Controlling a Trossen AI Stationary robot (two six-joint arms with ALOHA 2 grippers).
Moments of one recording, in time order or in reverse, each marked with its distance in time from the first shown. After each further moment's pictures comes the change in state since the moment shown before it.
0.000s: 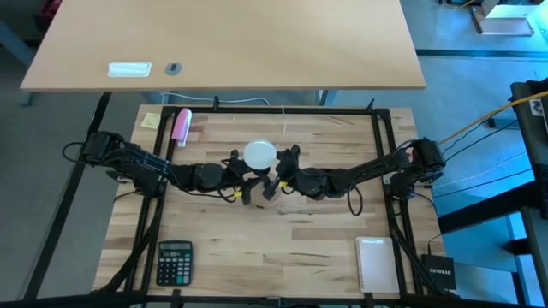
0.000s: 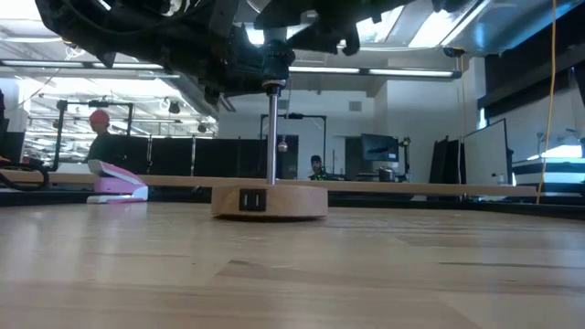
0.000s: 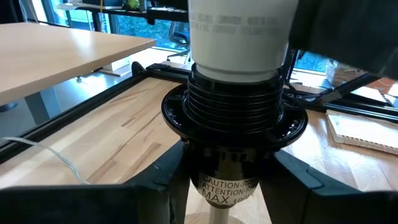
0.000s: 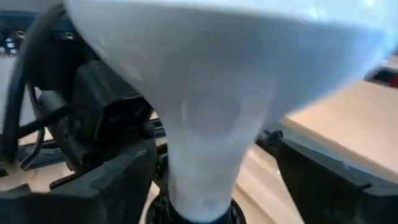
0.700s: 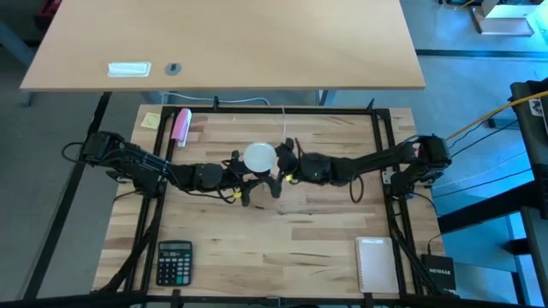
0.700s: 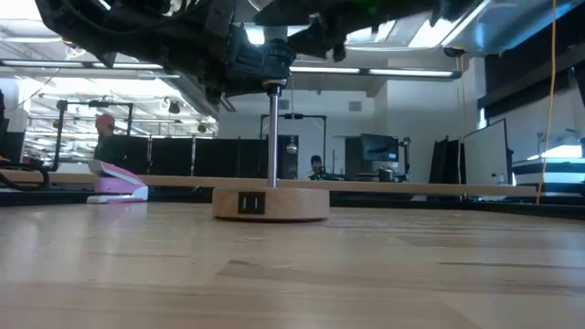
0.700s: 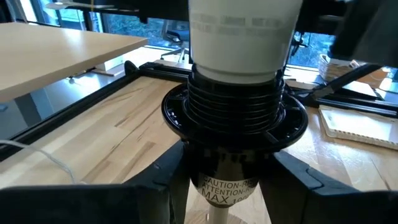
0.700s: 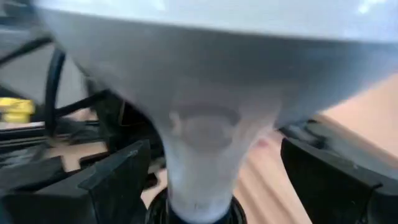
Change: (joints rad) left arm 0.000 0.000 0.000 -0.015 0.031 0.007; right arm -0.101 -0.074 -0.058 -0.030 -0.383 -0.023
